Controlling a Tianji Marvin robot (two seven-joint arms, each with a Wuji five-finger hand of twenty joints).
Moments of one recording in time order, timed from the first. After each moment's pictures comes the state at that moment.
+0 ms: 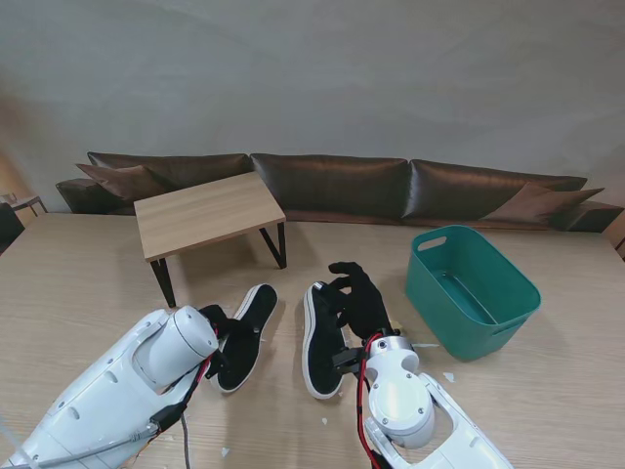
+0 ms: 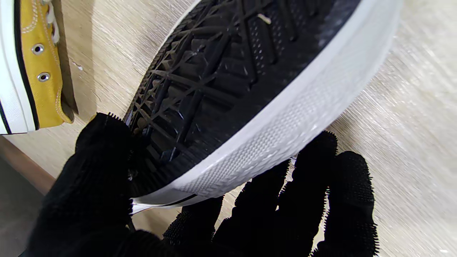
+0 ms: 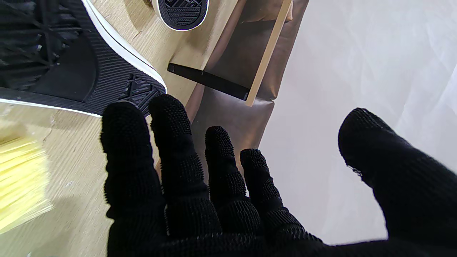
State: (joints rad) left arm 1.31 -1.09 -0.98 -1.57 0.34 0.94 -0.23; right arm -1.53 -1.28 1.00 -1.63 -0.07 0.10 -0.40; left_hand 0.71 -0.41 0.25 -0.12 0.75 0.28 0.19 0.40 0.91 0.49 0.31 0.56 0.81 0.58 0.49 0.59 0.32 0.61 1.07 0.68; right_hand 0.32 -0.52 1.01 -0.16 0.30 0.28 0.65 0.36 0.62 0.26 0.63 0.50 0.83 0.33 0.67 0.57 0.72 0.39 1.07 0.69
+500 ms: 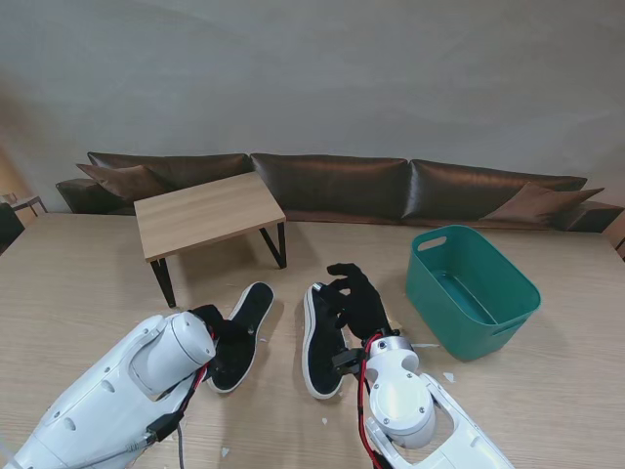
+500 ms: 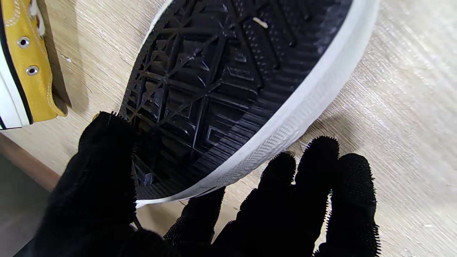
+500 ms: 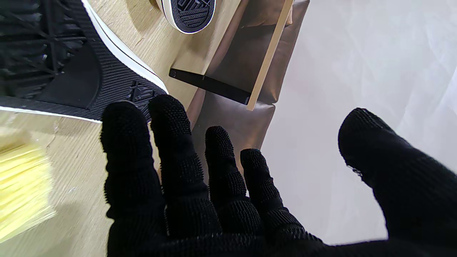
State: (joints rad) left arm 1.34 -1.08 -1.00 -1.60 0.40 0.93 -0.22; right arm -1.53 -1.28 1.00 -1.63 -0.06 0.10 -0.39; left_hand 0.73 -0.40 0.22 -0.10 0.66 0.25 0.13 0.34 0.80 0.55 0.17 0.45 0.74 0.60 0.45 0.55 0.29 0.61 1.00 0.65; right_hand 0.32 -0.52 1.01 -0.16 0.30 0.28 0.65 0.36 0.62 0.26 0.63 0.50 0.83 0.33 0.67 0.57 0.72 0.39 1.06 0.69
